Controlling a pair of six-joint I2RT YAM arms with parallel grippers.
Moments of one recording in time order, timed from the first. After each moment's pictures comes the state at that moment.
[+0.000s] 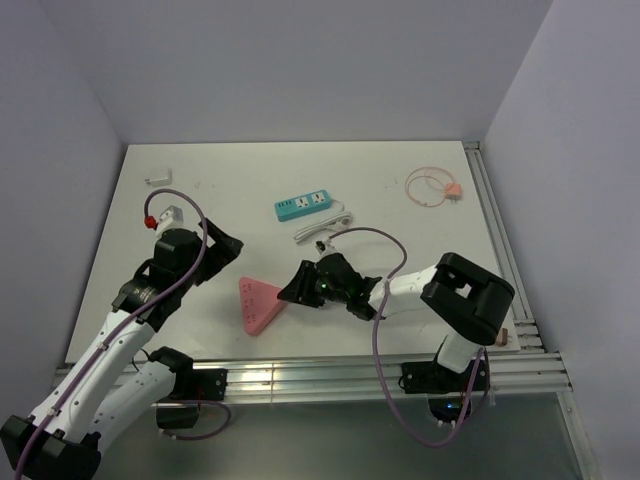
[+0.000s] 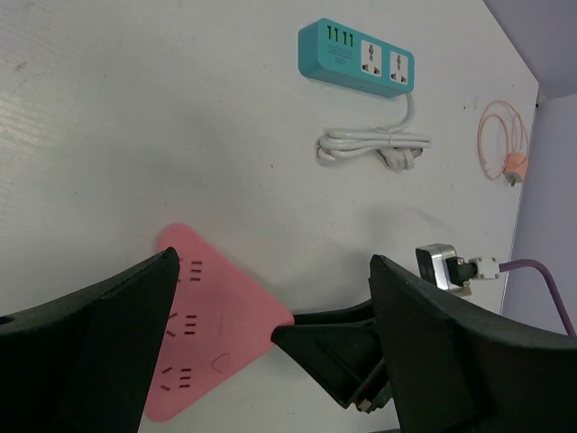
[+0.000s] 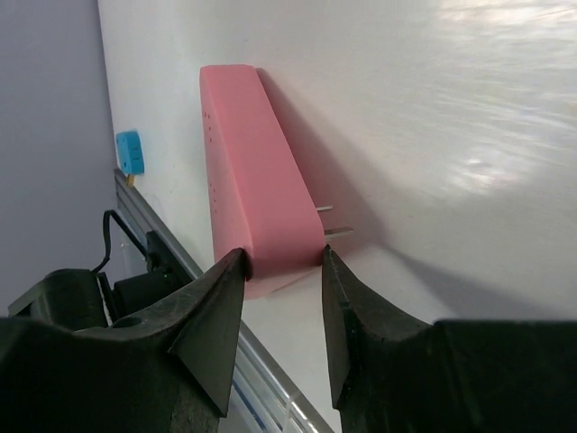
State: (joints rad) left arm -0.42 0.76 0.71 -0.51 -0.17 -0.94; right arm 0.97 1.68 0.63 0.52 -0.09 1.12
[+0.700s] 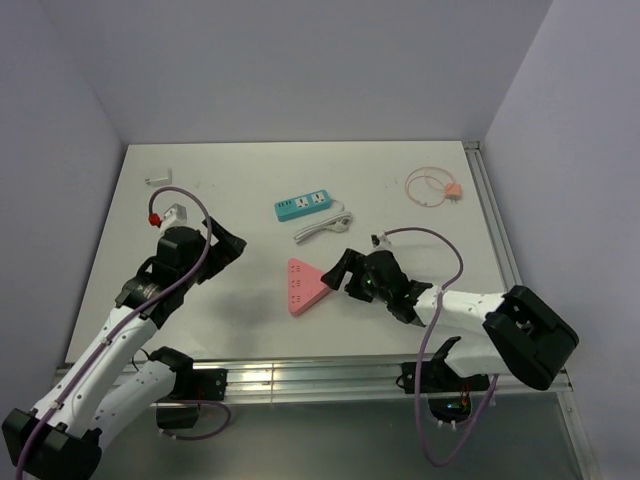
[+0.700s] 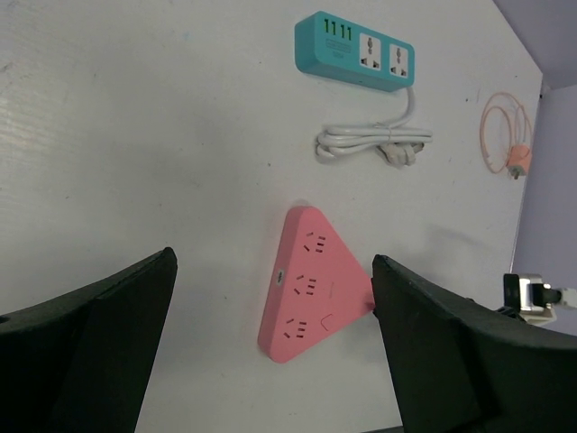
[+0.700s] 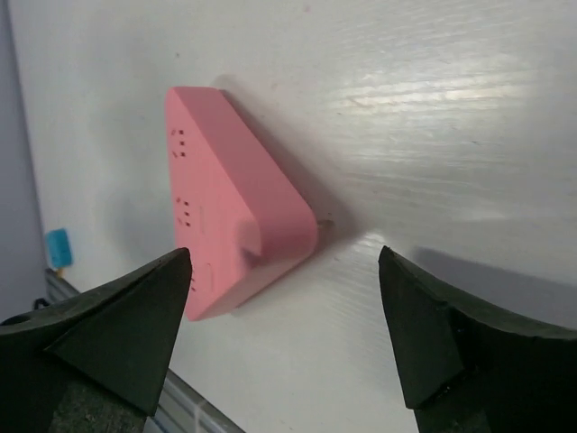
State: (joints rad) left arm -0.42 0.78 0.71 -0.48 -0.15 -0.92; right arm 0.74 1.30 0.37 0.34 0.02 1.02
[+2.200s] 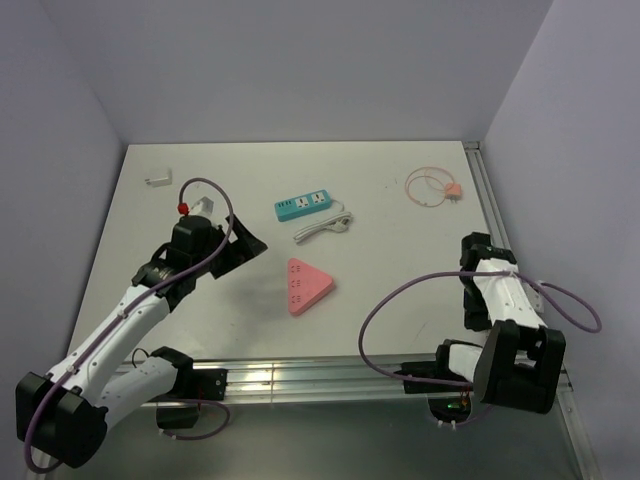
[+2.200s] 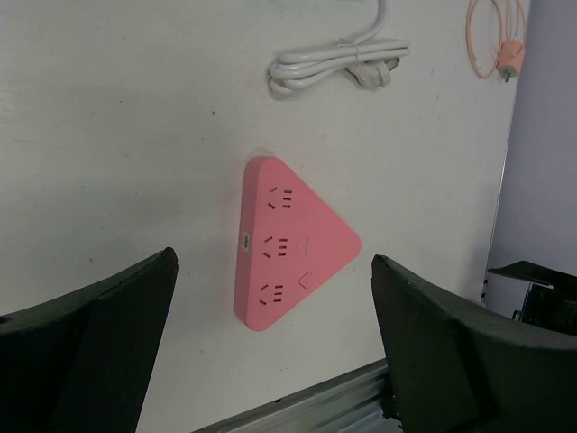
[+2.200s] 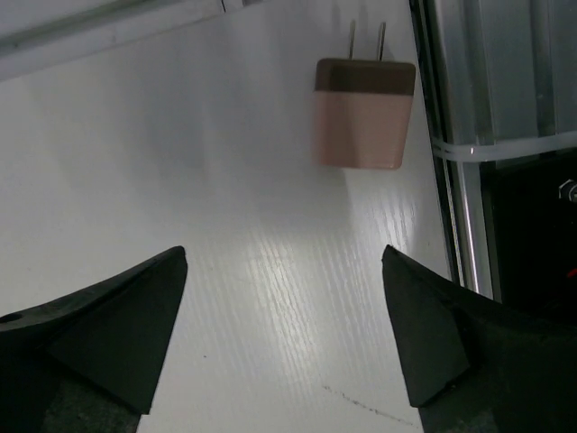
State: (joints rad) left arm -0.42 0.95 0.72 -0.39 0.08 -0.85; right arm -0.21 1.17 0.66 -1.10 0.59 1.62
